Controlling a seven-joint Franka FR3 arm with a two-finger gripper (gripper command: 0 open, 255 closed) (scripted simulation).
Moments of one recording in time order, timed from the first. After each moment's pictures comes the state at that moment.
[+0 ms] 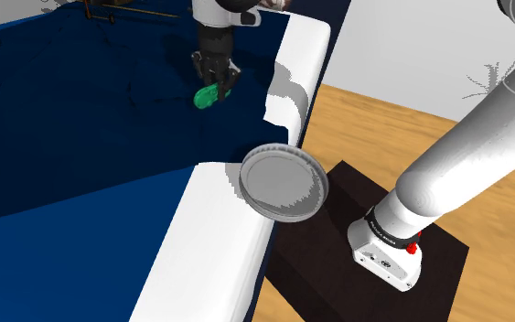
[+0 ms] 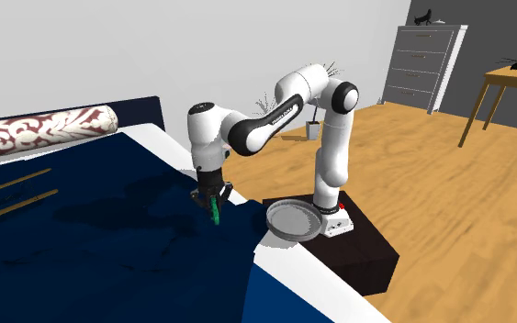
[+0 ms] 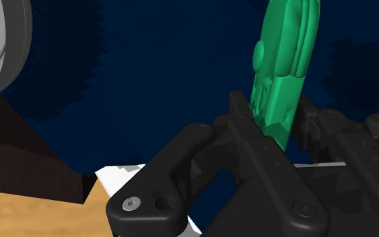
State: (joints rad) arm -0.23 -0.02 0.63 -1.92 0.02 1.89 1.73
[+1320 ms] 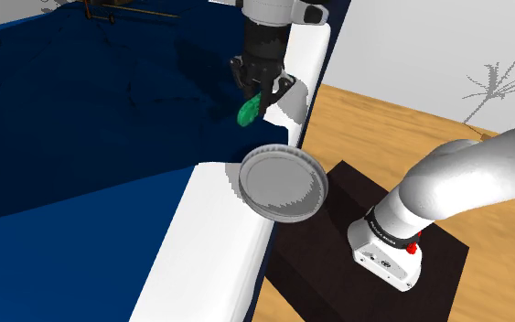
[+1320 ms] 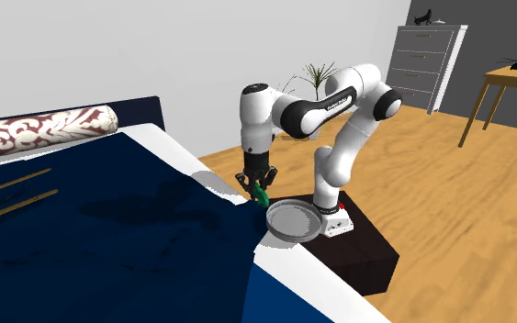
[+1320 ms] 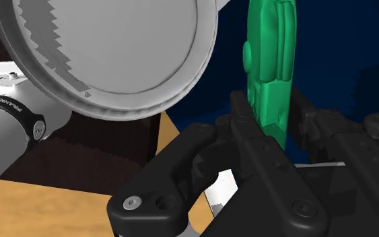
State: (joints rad) arm -0.14 -0.50 0.56 -2.21 0.26 1.75 1.65
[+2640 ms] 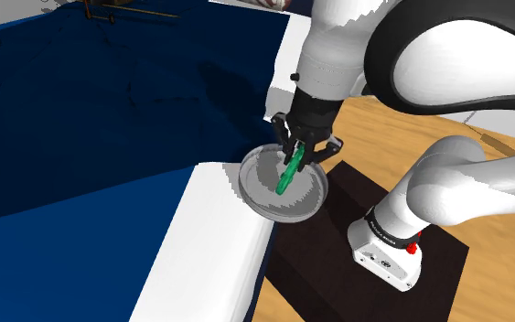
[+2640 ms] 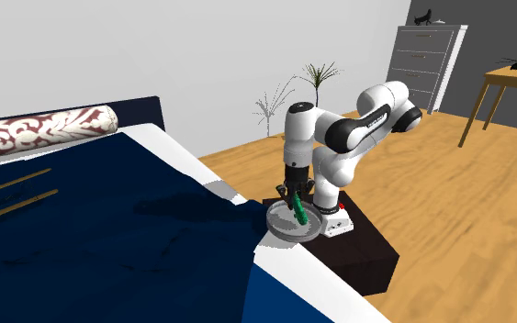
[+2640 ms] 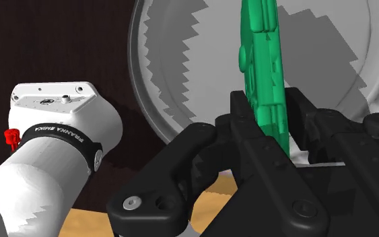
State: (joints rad) arm 0.04 -0.88 0.56 -2.57 0.43 1.74 1.68
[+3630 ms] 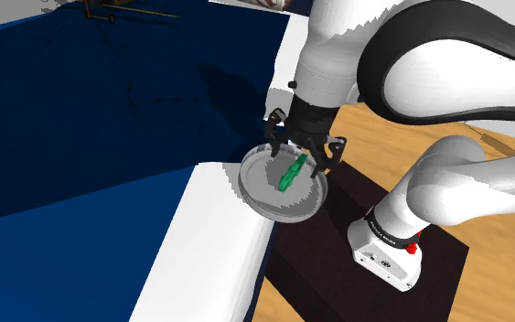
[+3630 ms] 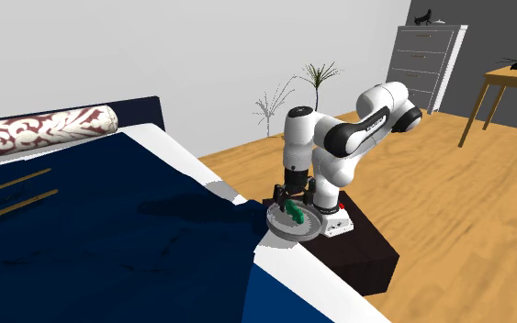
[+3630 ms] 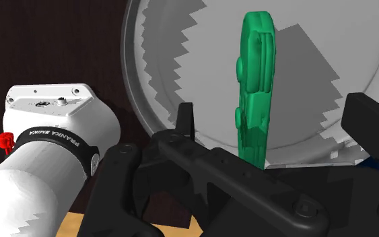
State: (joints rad) arm 0.04 -0.88 0.57 -2.60 0.44 1.77 1.68
